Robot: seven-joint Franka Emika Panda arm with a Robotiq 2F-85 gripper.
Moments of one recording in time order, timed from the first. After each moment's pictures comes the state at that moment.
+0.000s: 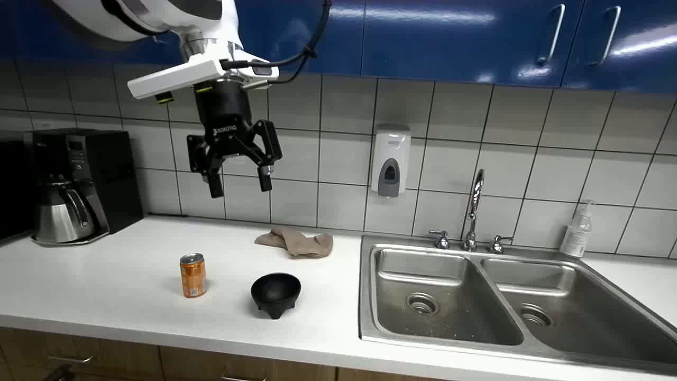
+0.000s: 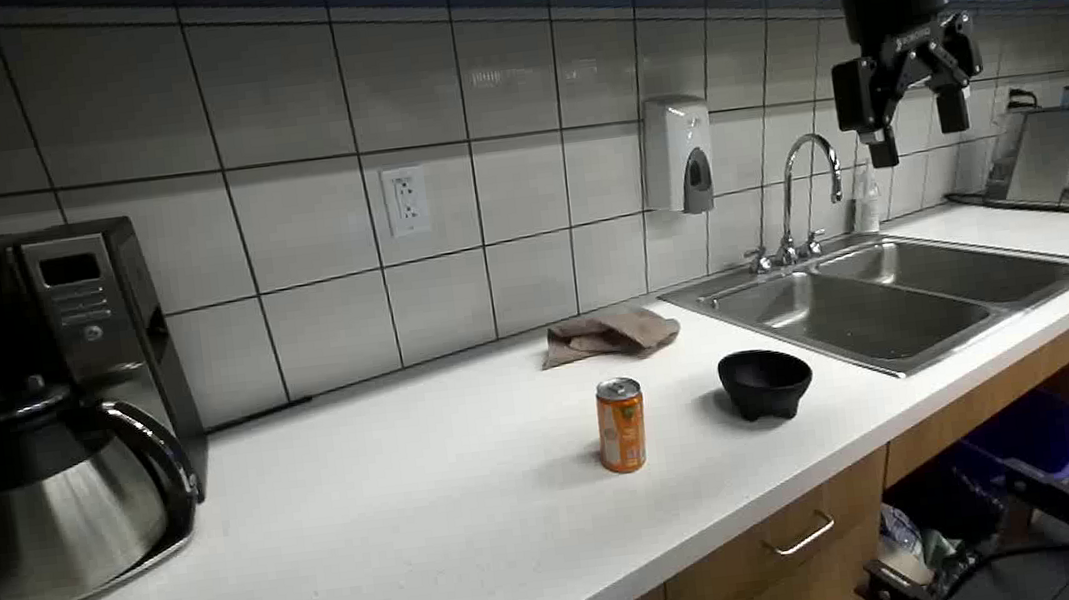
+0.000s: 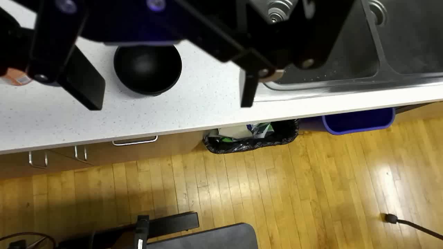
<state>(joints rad) -0.21 -0.46 -0.08 -2.54 -0.33 1.98 -0.02</state>
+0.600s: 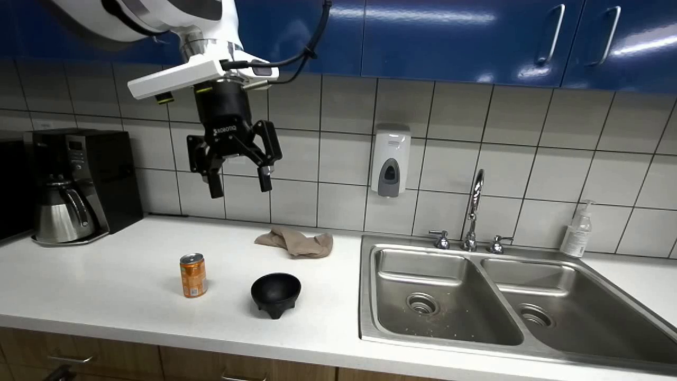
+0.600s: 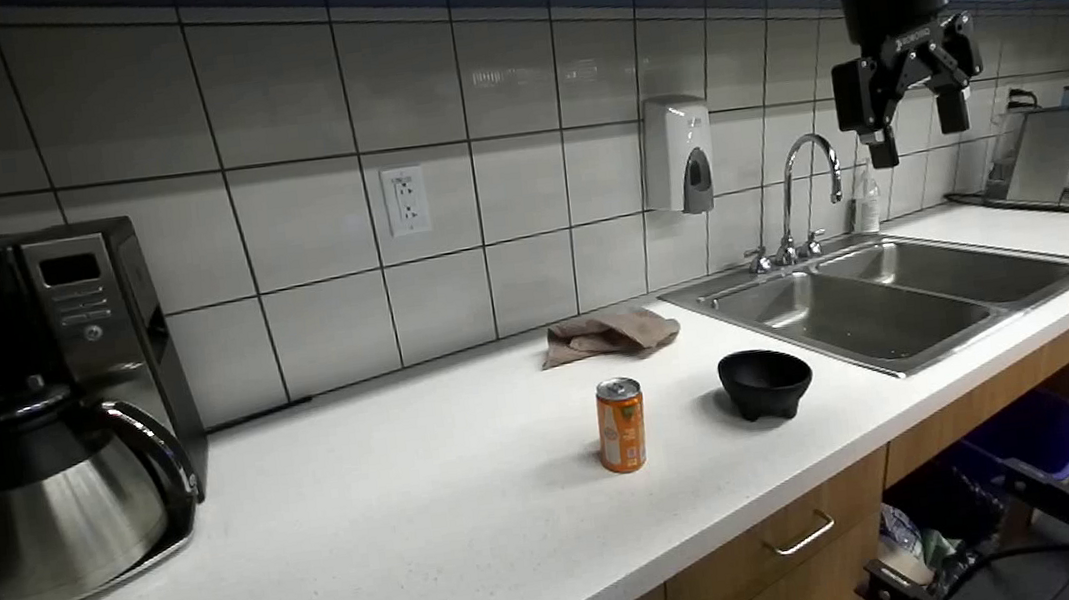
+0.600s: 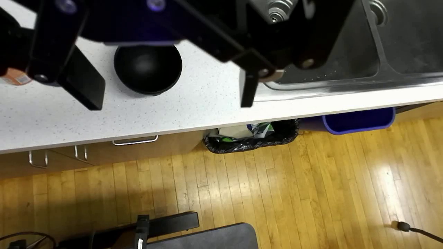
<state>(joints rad) -0.21 -0.46 -0.08 -2.54 -0.33 1.98 -0.02</state>
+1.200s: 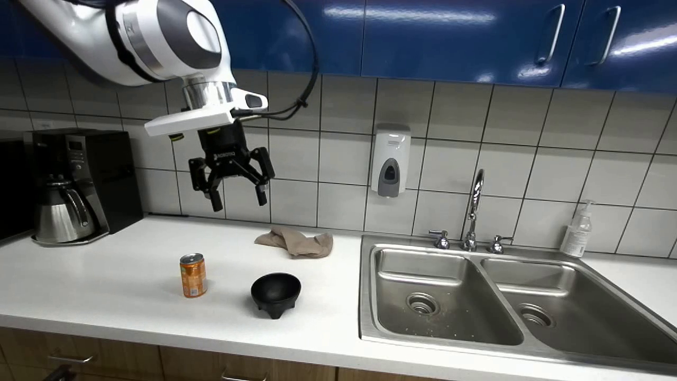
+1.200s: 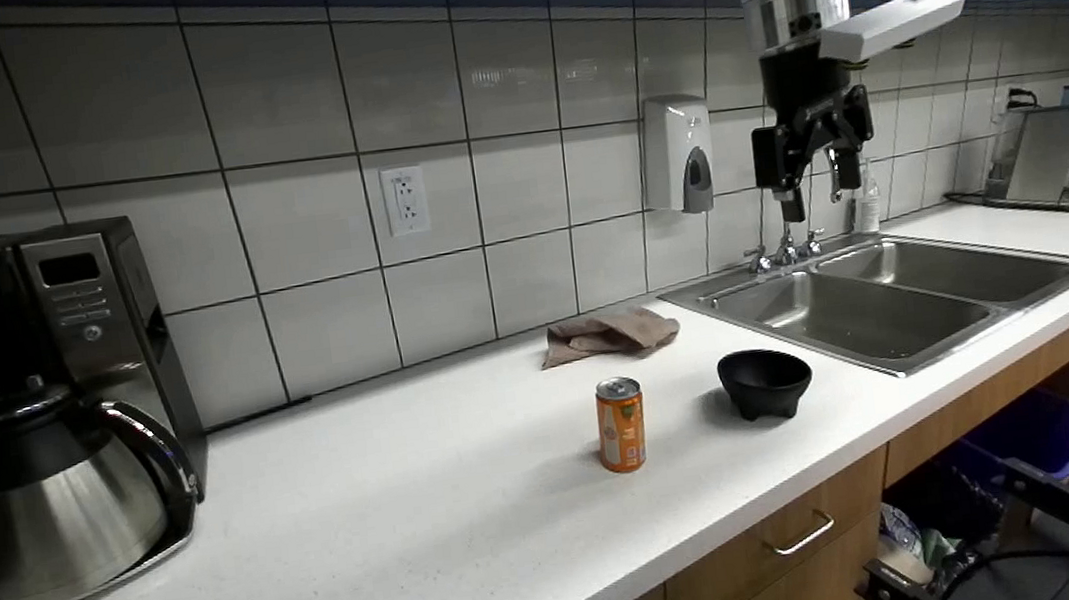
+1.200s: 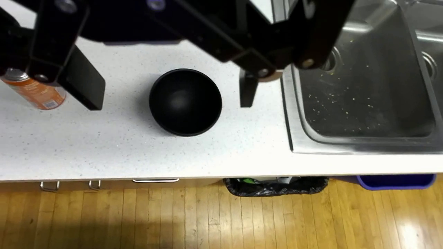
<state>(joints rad) -0.12 -0.27 -0.07 -2.53 -0.33 2.23 -0.02</state>
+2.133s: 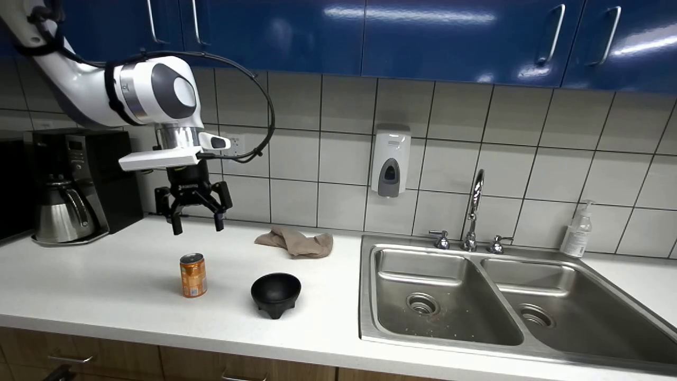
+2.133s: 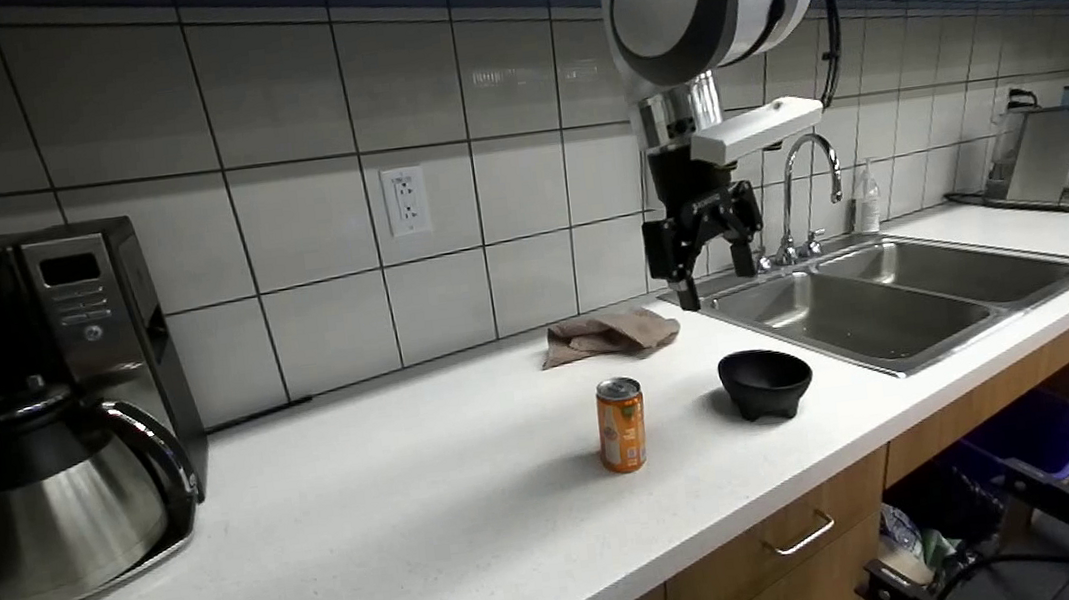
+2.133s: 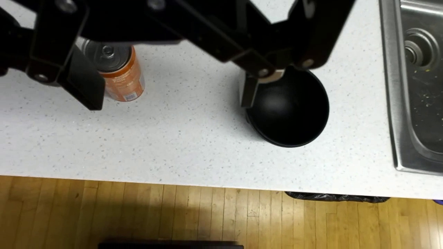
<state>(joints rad) 0.02 0.01 0.01 -2.42 -0.23 2.28 0.07</state>
